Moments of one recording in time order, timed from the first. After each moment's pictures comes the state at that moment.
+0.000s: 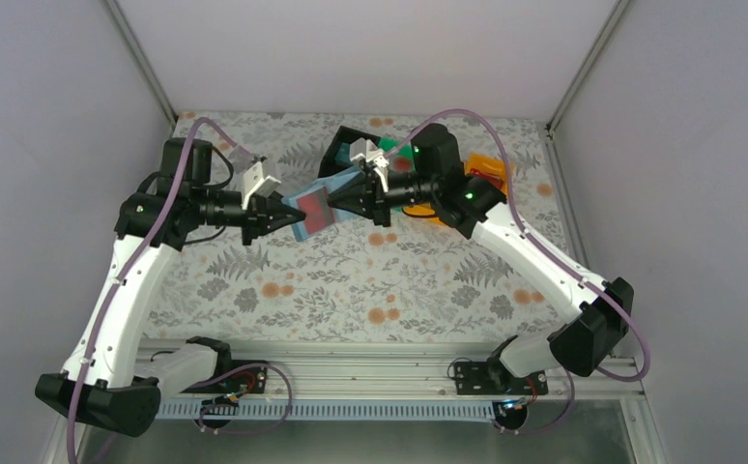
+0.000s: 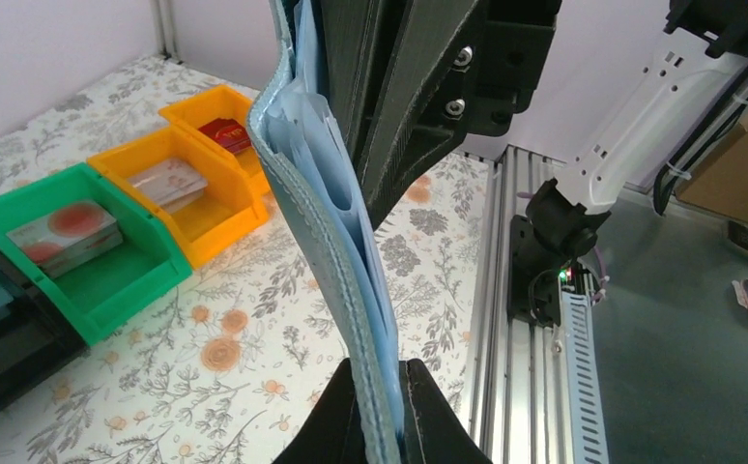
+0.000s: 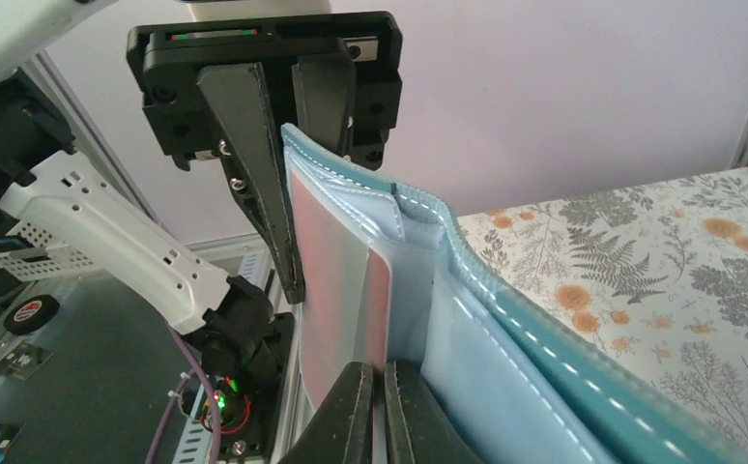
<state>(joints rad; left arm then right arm) -0.22 1.09 1.33 -0.99 1.04 0.47 0.71 1.42 1.39 -0.32 -0.89 -0.08</state>
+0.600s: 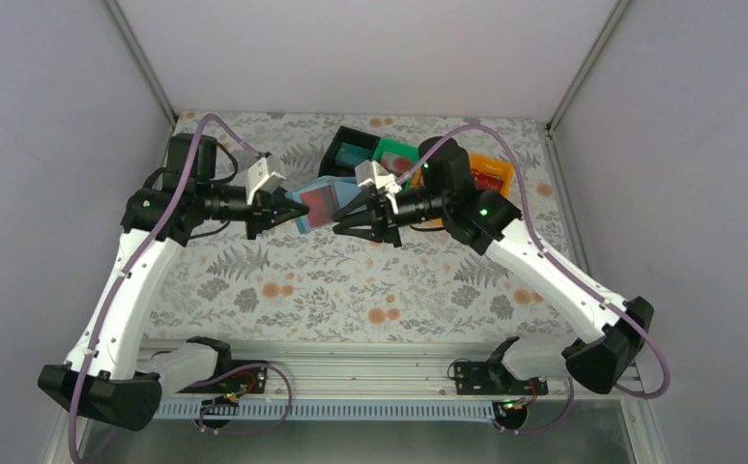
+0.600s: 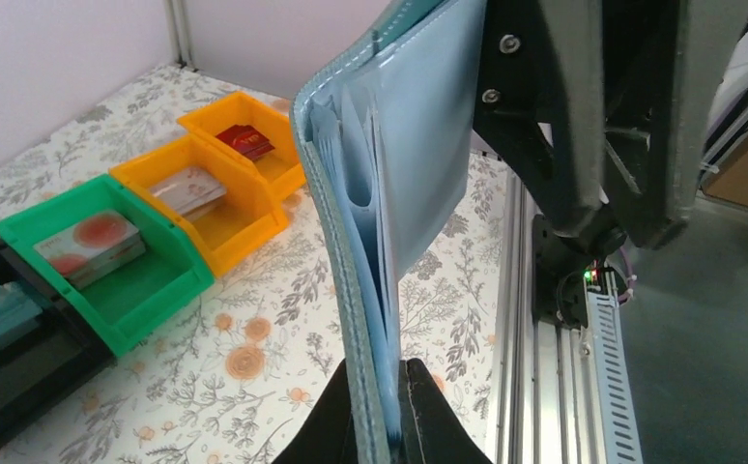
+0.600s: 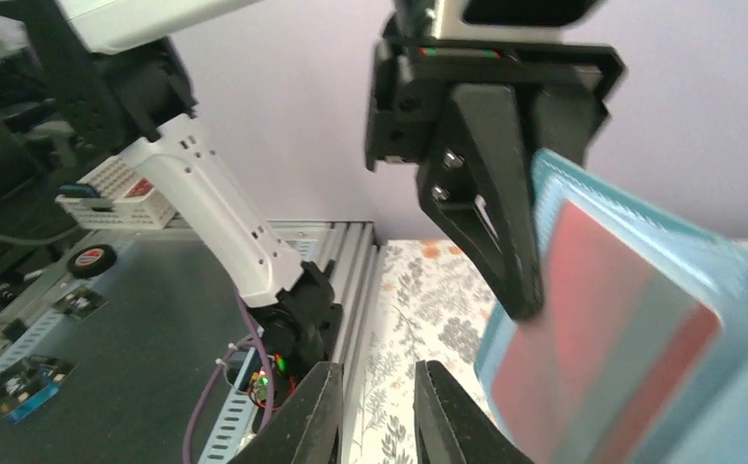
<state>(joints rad) -0.22 1.12 1.33 -0.95 1.02 0.48 0.75 1.33 1.36 -0.38 -1.00 -0.21</state>
